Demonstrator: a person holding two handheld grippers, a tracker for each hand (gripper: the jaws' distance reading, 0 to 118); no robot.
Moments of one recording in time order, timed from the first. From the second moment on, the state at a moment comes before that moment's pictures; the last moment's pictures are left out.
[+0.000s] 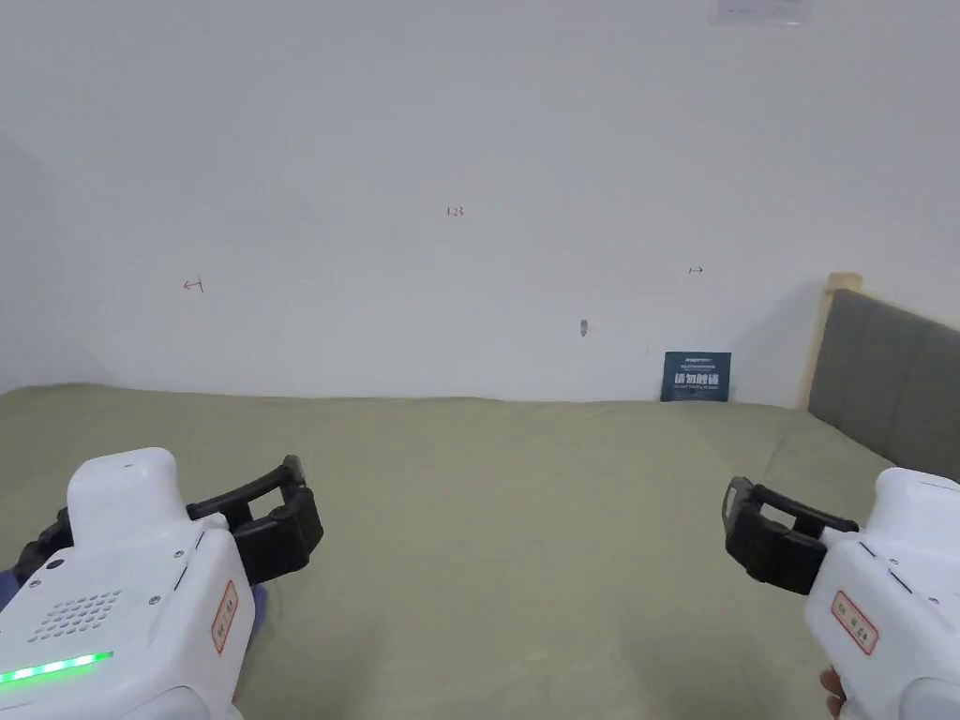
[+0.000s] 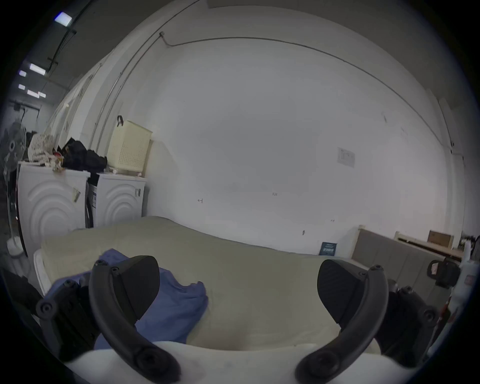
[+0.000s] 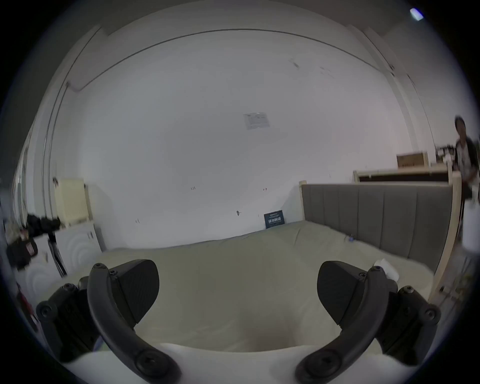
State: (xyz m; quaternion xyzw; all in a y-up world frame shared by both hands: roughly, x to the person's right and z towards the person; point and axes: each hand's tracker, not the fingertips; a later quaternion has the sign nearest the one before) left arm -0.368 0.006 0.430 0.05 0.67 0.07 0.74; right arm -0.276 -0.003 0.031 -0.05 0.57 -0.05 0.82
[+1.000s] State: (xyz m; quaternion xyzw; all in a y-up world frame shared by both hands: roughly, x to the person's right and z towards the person) left arm -0.373 0.018 0.417 0.01 0.66 0.03 0.75; right arm -0.286 0.012 0.047 -0.01 0.60 0.01 0.80
